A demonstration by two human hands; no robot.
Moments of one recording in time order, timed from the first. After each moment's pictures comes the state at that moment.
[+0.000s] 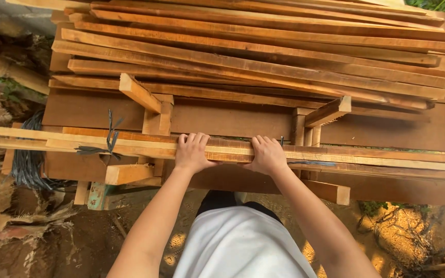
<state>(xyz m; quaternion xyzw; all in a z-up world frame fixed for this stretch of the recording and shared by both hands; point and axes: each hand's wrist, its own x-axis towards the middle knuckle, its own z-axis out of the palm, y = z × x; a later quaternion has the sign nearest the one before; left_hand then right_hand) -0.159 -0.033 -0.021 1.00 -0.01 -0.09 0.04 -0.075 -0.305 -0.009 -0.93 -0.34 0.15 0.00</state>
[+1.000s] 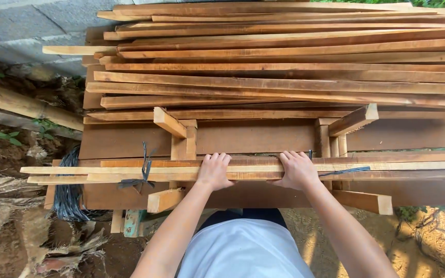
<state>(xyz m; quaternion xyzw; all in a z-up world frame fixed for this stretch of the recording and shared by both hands) -0.149 0.011 -0.032 0.98 -0.12 -0.12 0.05 -0.081 -0.288 0.028 -0.94 -0.30 0.13 -0.01</state>
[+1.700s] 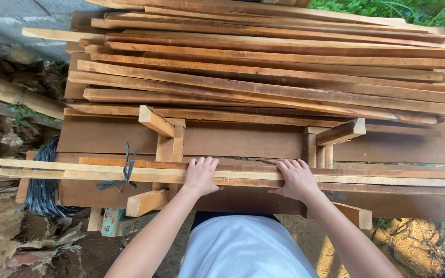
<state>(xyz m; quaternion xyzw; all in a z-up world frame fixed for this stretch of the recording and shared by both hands) -0.150 0.004 -0.024 0.98 -0.07 -0.16 0.06 -0.070 -0.315 0.048 -0.92 -0.27 0.27 -0.05</state>
